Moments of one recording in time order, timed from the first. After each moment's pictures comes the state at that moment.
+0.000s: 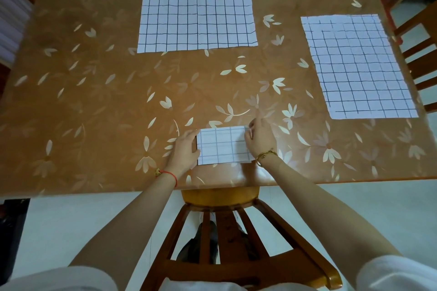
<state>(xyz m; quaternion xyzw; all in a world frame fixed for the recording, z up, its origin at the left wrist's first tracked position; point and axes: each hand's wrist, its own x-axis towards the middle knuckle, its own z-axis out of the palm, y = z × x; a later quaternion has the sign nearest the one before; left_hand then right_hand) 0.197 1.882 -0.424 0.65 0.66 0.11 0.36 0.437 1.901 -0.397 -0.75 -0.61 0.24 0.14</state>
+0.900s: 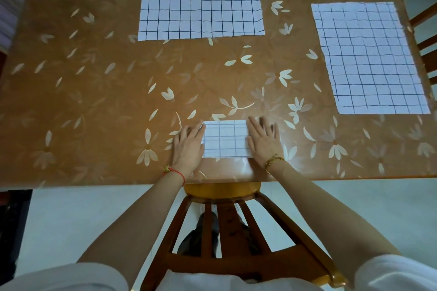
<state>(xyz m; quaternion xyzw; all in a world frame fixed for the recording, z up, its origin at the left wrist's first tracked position) 0.206 1.872 -0.420 0.73 0.65 -0.06 0.21 0.453 1.876 -0.428 -0.63 -0.75 0.16 -0.09</state>
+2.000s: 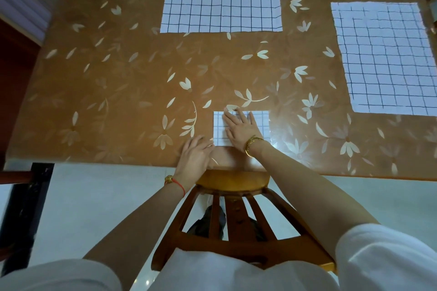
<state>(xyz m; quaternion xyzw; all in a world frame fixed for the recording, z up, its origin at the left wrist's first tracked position) 0.182 1.804 -0.409 0.78 0.59 -0.01 0.18 0.365 1.891 -0.412 -0.53 -0.81 0.21 -0.14</state>
